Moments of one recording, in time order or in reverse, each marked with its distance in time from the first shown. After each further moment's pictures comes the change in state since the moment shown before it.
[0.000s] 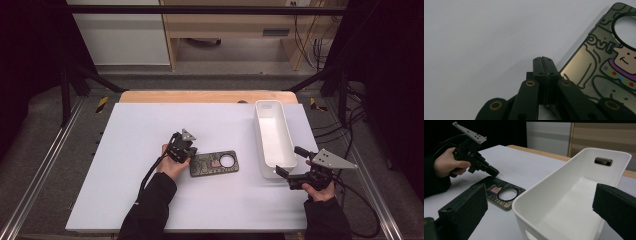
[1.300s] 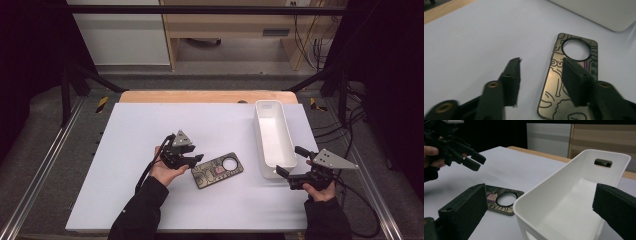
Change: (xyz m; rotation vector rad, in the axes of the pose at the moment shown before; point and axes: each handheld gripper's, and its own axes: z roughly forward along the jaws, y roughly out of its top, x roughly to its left) left arm -0.023 0.012 -0.063 -0.149 -0.127 0.077; right arm 0.000 0.001 -0.002 -0.008 0.002 0.000
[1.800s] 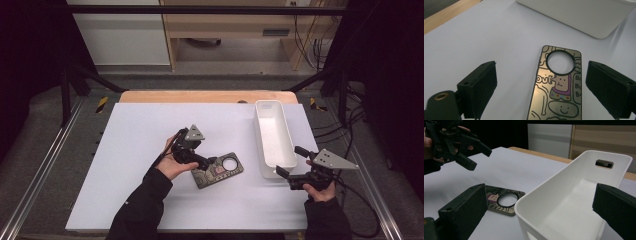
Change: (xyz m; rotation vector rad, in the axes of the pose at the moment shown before) left arm -0.015 0.030 0.011 0.032 -0.055 0.060; right arm 0.001 0.001 0.000 -0.003 0.008 -0.001
